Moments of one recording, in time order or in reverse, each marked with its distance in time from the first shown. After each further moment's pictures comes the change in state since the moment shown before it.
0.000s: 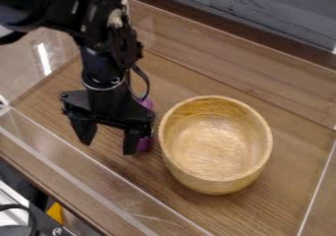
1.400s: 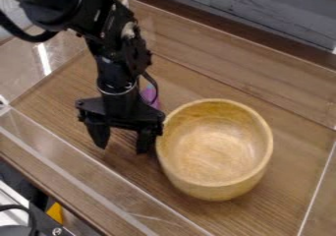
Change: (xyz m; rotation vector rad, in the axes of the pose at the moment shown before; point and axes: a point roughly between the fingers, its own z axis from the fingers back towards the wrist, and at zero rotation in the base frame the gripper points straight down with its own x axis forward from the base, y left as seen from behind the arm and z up) arm 0.022 -0.010 -0.036 -0.027 0.003 0.080
